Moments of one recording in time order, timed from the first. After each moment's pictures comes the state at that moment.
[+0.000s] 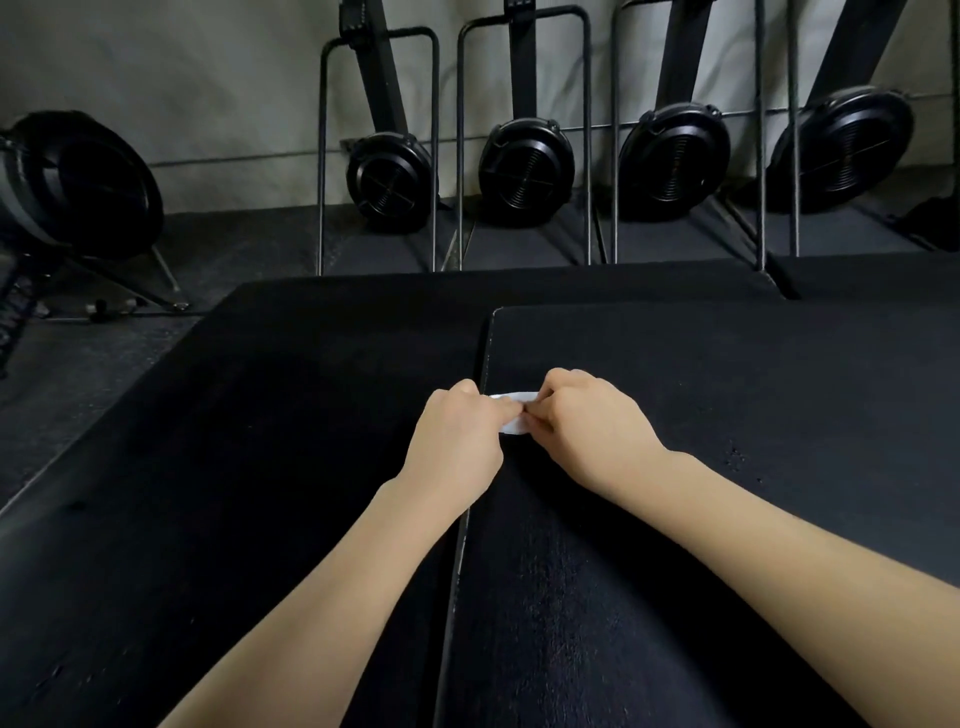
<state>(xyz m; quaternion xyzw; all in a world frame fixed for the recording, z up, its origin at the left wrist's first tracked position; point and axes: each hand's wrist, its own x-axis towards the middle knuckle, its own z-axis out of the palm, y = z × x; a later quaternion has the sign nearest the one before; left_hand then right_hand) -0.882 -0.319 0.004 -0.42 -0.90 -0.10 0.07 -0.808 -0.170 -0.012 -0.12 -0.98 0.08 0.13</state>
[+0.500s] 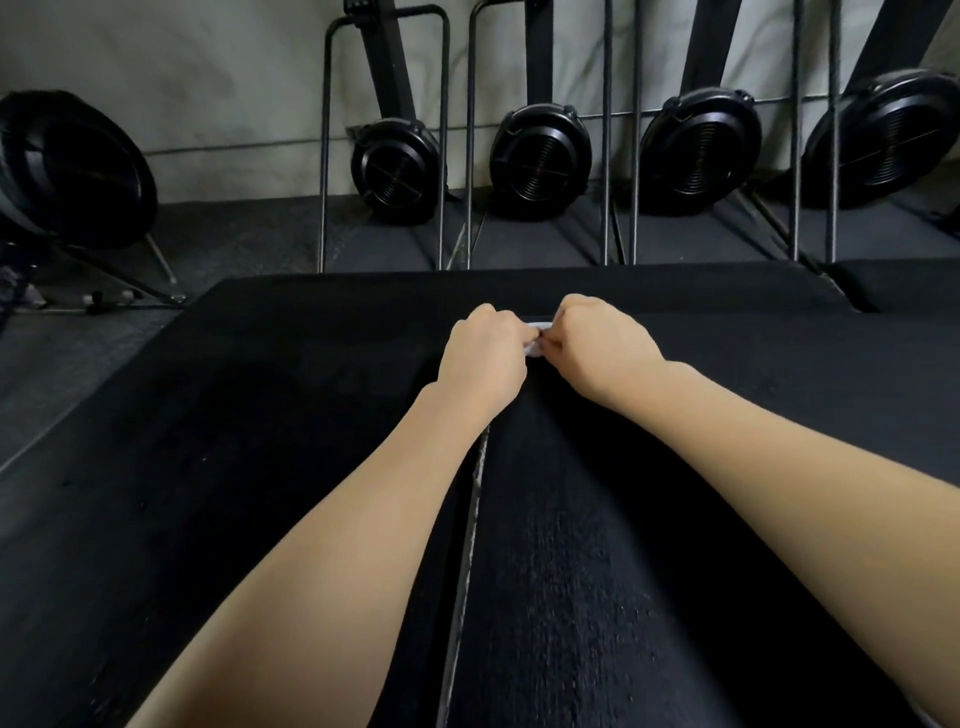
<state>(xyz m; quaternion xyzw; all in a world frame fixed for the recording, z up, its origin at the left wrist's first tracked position) -0.986 -0.219 0.014 -0.41 -0.91 -0.08 0.05 -0.925 -0.091 -0.005 -0.21 -0.96 0.14 0.12</state>
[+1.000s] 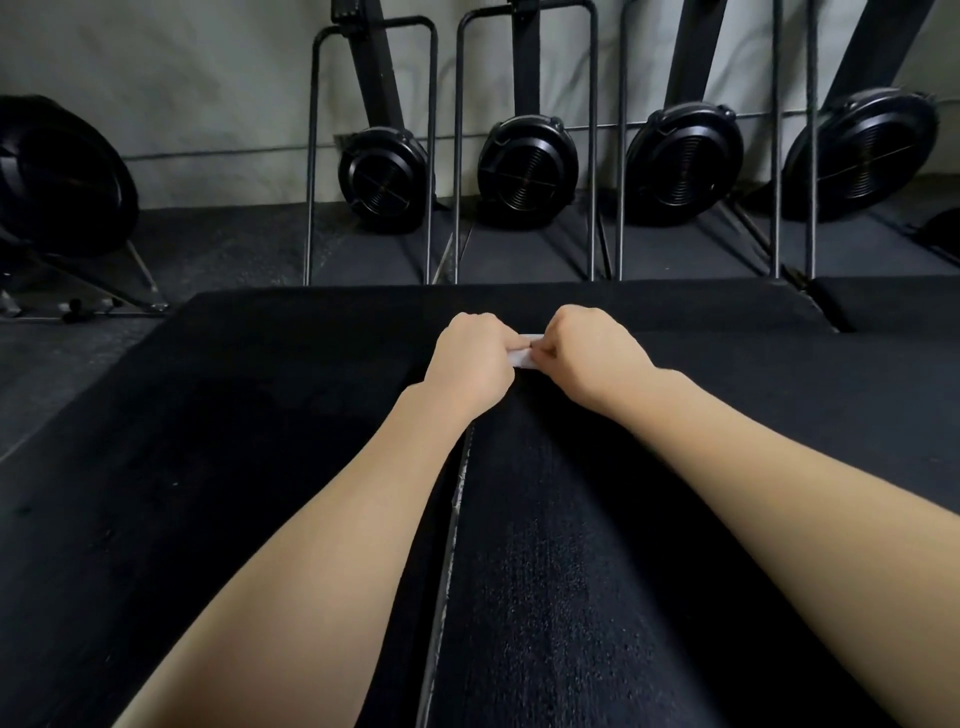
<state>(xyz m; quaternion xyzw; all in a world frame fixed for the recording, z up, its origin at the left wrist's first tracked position) -0.997 -0.208 0.018 -0.38 -0.91 -0.18 0.00 -0.917 -0.084 0.018 -0.22 -0.94 0.23 0.09</state>
